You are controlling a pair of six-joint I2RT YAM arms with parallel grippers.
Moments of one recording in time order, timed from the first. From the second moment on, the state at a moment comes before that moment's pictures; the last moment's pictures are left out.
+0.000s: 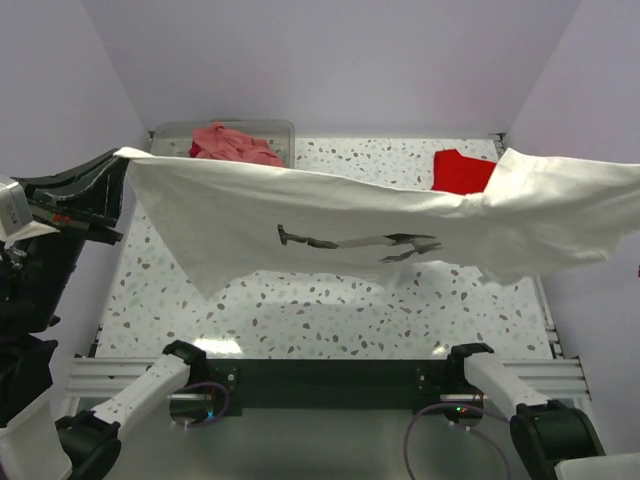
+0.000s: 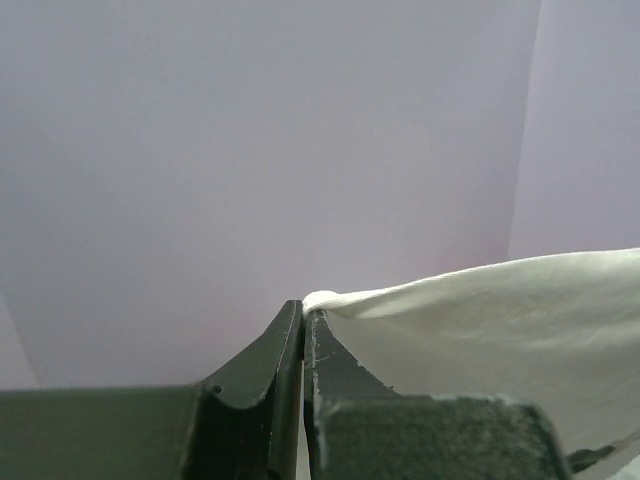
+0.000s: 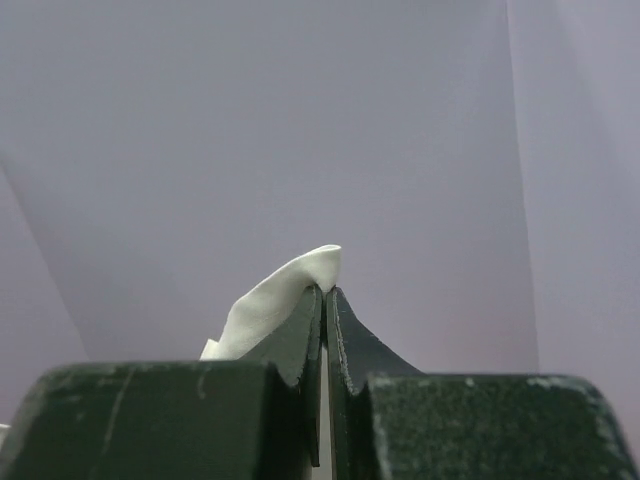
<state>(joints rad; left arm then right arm) -0.37 0.80 1.84 -0.63 0.02 0.03 0.10 0.97 2.46 -0.97 0.14 0.20</state>
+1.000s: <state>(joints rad) -0.37 1.00 1.51 -0.61 -0.19 0.04 0.22 1.20 2.16 -0.93 0.24 0.13</state>
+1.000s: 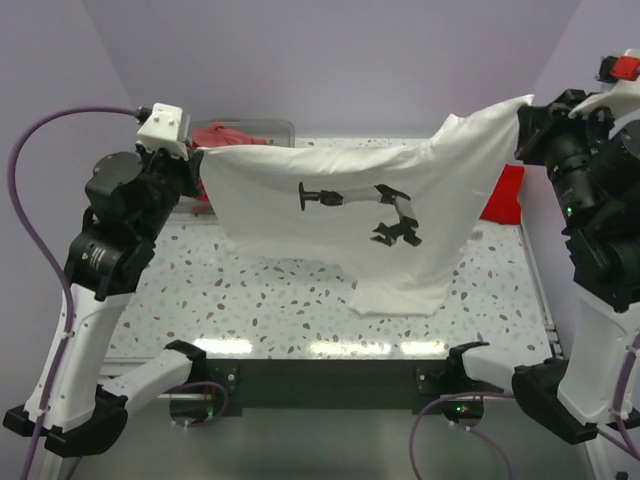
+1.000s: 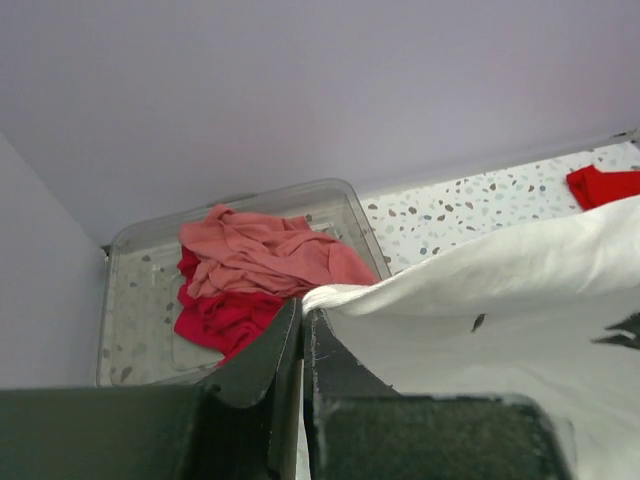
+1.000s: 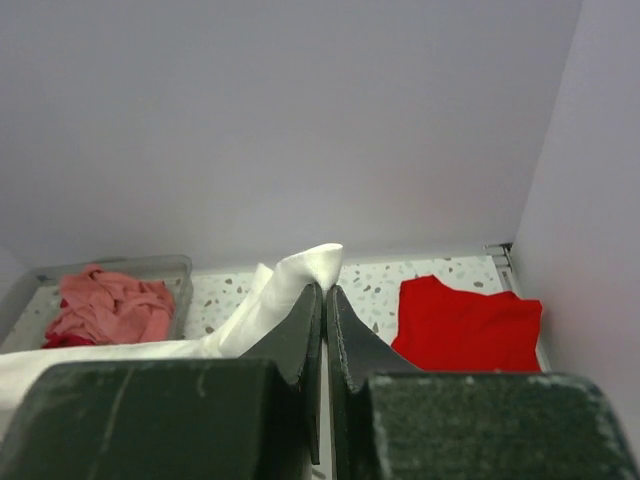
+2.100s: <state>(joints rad) -0.37 0.95 1.51 -0.64 -0.10 0.01 0.32 1.04 2.10 -0.82 0.32 0.09</state>
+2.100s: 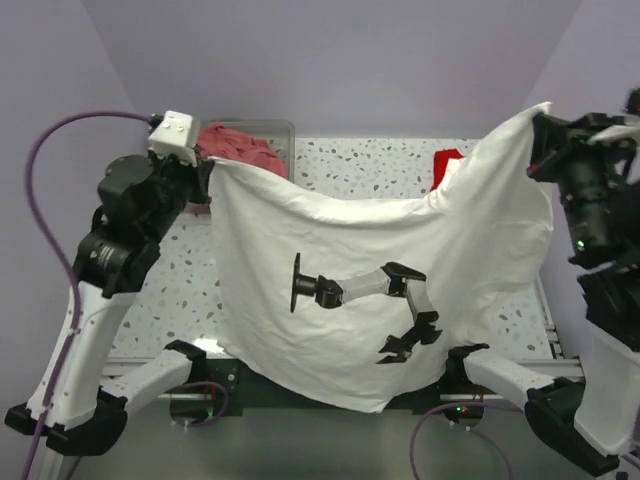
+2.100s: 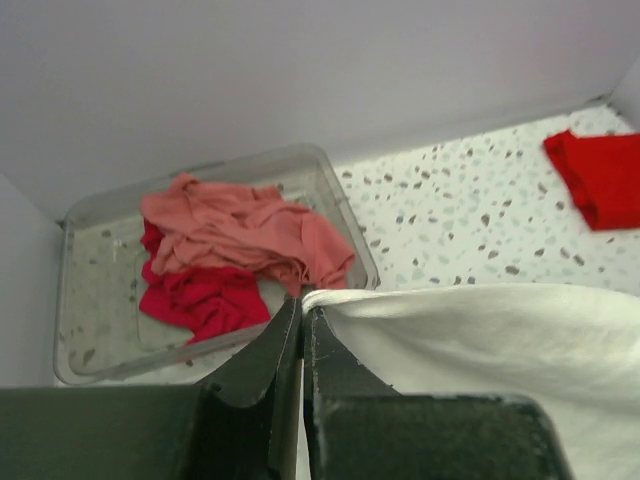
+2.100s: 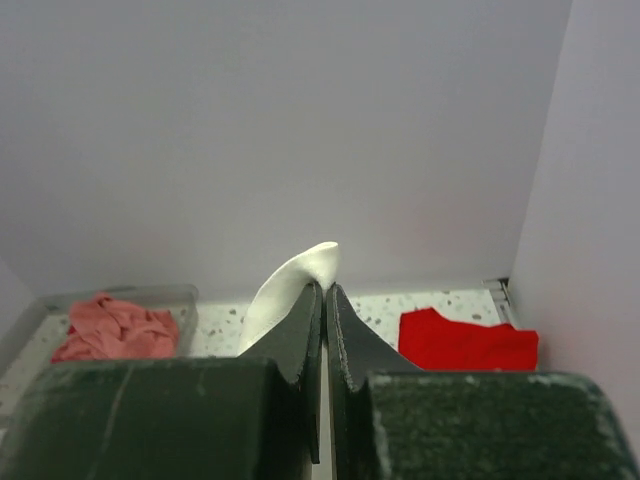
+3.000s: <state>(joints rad) -0.32 1.12 1.20 -0.30 -0.33 -0.14 0.03 1.64 1.54 -0.58 0.03 0.26</state>
